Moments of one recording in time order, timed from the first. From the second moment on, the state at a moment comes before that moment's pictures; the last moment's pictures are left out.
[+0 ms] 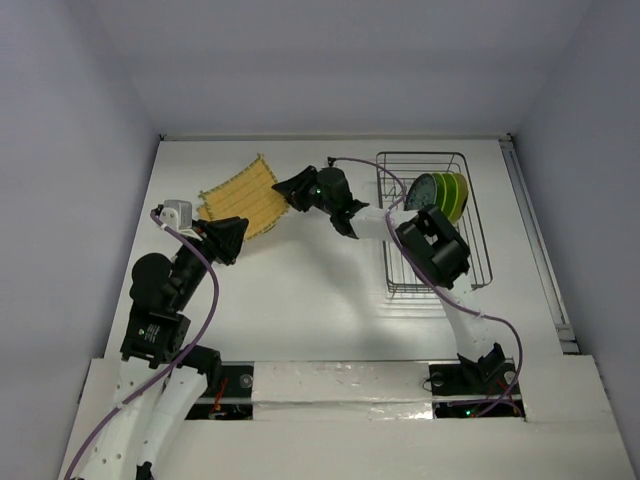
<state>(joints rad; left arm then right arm) -0.26 0.47 0.68 -0.14 0.19 -0.41 0.68 2.32 1.60 0.53 -0.12 1.37</state>
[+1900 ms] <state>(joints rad) -0.26 0.47 0.68 -0.14 0.20 -0.42 0.35 1.42 1.22 -0.36 0.61 0.30</state>
